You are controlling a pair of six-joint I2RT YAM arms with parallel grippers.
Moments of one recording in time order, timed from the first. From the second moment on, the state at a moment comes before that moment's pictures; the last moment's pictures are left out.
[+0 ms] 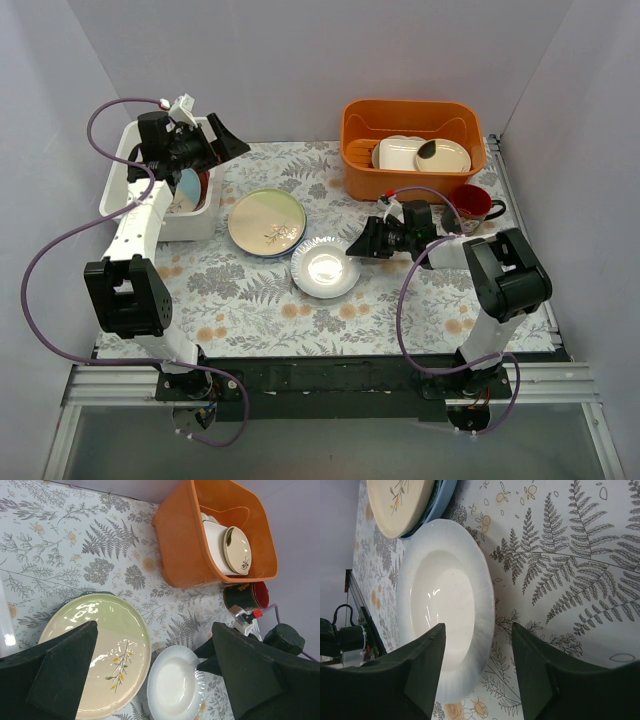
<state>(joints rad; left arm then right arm) 0.05 1.63 1.50 -0.28 0.64 -0.45 0.36 1.75 0.74 0.39 -0.70 0.52</state>
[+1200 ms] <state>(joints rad) 0.02 1.68 1.45 -0.18 0.83 -0.51 0.38 1.80 0.77 0.45 -0.80 0.61</state>
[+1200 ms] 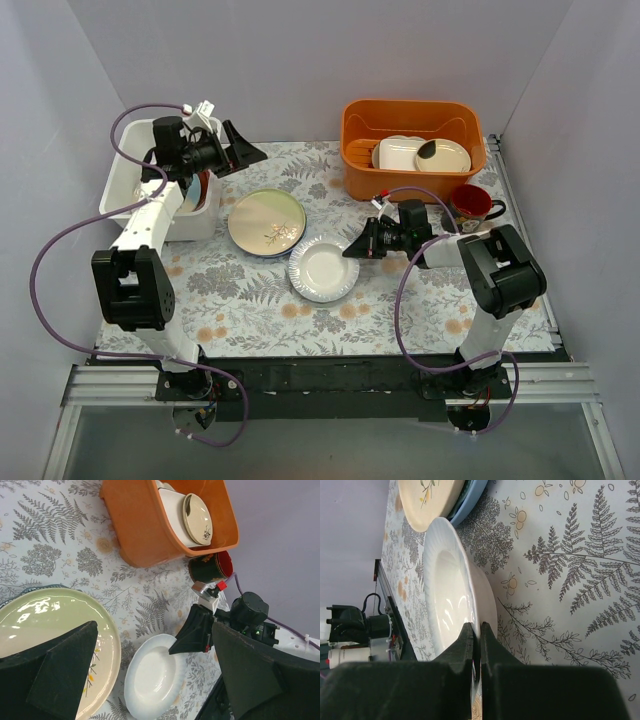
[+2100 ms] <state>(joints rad) -0.13 1.83 1.49 -0.24 0.98 -0.50 0.33 1.60 0.65 0.56 -0.82 0.67</state>
